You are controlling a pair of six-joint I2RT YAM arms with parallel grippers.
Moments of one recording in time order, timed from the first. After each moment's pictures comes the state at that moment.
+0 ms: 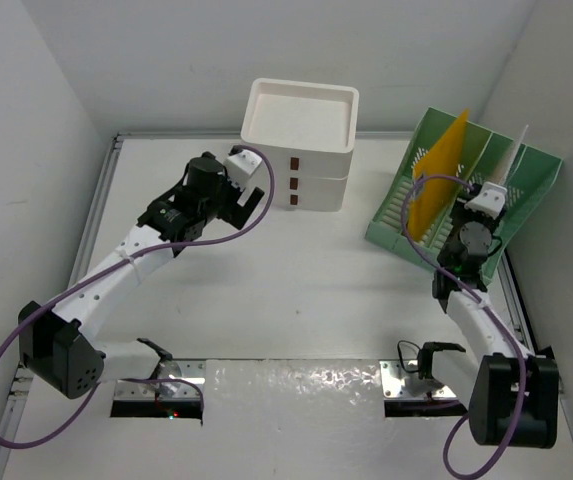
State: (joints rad) left arm -0.50 1.26 1.13 -0.41 -0.16 0.28; right arm -0.08 1.01 0.36 0.80 0.51 -0.18
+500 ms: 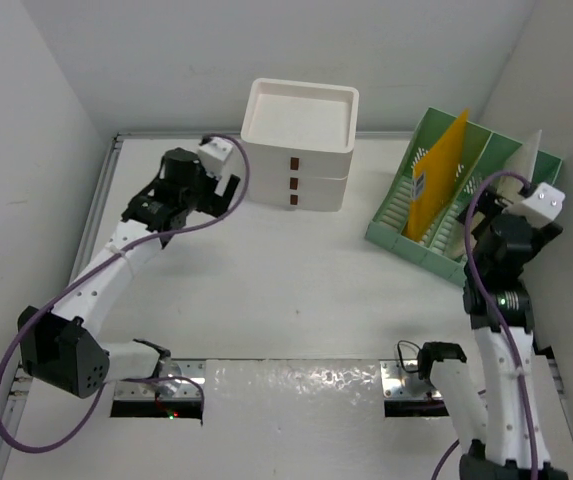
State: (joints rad) left arm -0.38 1.26 1.13 -0.42 -0.14 0.24; right arm -0.08 0.70 0.81 -0.22 0.57 0.15
